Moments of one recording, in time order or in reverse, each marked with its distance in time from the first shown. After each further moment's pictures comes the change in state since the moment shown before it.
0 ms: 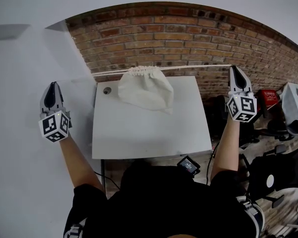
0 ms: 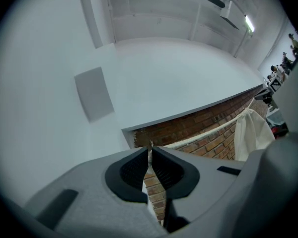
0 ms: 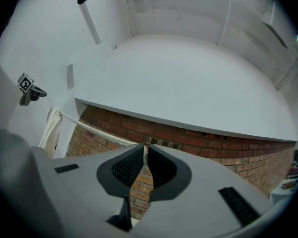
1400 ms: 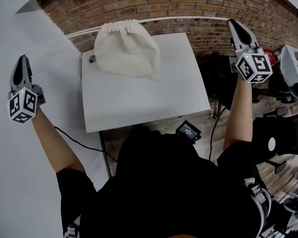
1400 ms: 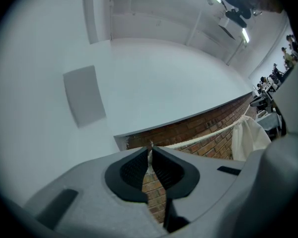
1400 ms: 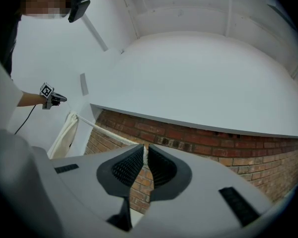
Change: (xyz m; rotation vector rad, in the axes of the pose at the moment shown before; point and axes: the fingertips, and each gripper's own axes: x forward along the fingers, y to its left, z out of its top) left arm 0.015 0.007 0.031 -0.019 -0.008 -0.123; right arm -0.022 0.001 0.011 0.023 0.009 0.187
